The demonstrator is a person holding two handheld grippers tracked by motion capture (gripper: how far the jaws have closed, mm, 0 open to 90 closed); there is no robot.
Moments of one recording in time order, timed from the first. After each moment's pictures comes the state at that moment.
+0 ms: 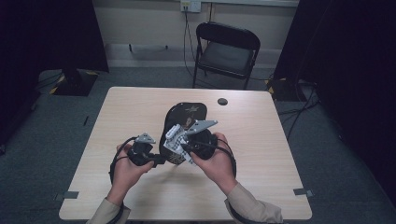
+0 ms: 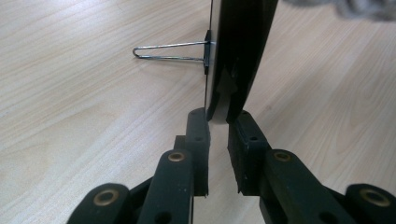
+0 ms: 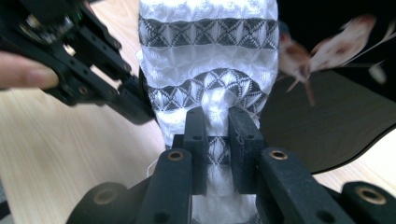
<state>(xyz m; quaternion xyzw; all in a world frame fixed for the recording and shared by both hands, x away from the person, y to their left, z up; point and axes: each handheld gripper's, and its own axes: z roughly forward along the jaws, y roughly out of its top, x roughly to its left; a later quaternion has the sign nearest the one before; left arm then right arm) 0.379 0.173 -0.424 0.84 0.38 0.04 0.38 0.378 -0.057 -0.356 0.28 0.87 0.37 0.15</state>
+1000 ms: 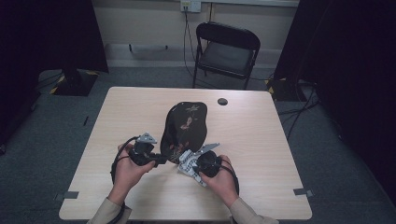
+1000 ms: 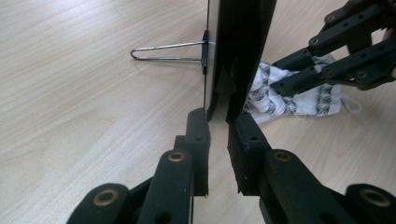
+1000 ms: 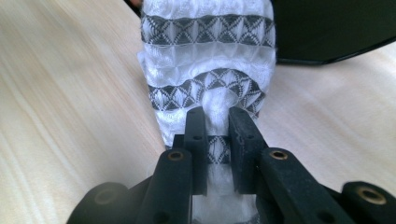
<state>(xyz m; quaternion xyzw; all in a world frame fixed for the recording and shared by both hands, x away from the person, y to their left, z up) 0.380 0.169 -0.425 0.84 0.38 0.05 0.38 0.379 -0.085 -0.461 0.34 0.89 0.30 0.10</state>
